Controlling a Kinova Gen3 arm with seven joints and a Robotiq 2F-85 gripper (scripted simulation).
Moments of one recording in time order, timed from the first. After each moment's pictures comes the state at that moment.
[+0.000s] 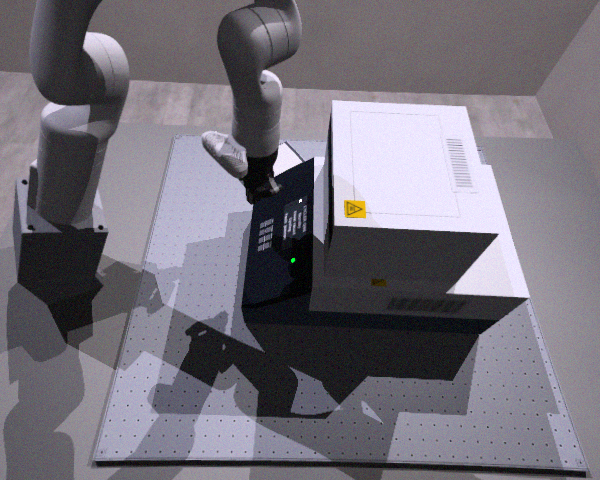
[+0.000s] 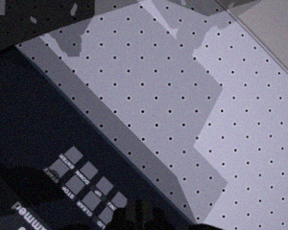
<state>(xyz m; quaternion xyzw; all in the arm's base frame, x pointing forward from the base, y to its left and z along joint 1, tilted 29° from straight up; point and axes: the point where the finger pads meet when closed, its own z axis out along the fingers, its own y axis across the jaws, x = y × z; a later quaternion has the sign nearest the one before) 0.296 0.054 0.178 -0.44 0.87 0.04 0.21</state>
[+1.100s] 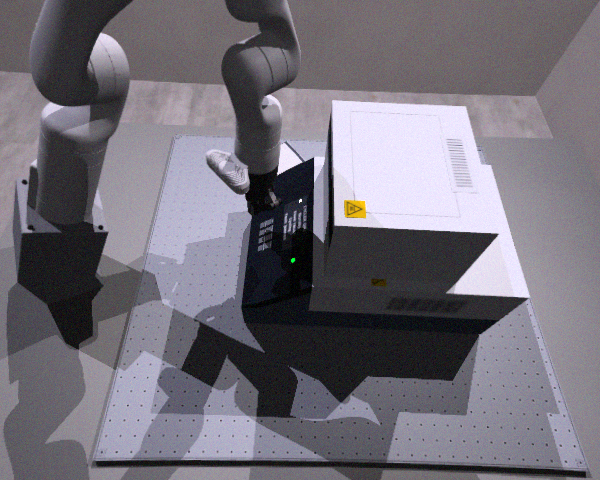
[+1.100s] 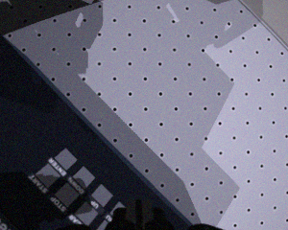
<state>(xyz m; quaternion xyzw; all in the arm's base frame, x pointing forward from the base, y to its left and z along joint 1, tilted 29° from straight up) 0.312 0.065 0.144 -0.44 0.87 0.04 0.21</state>
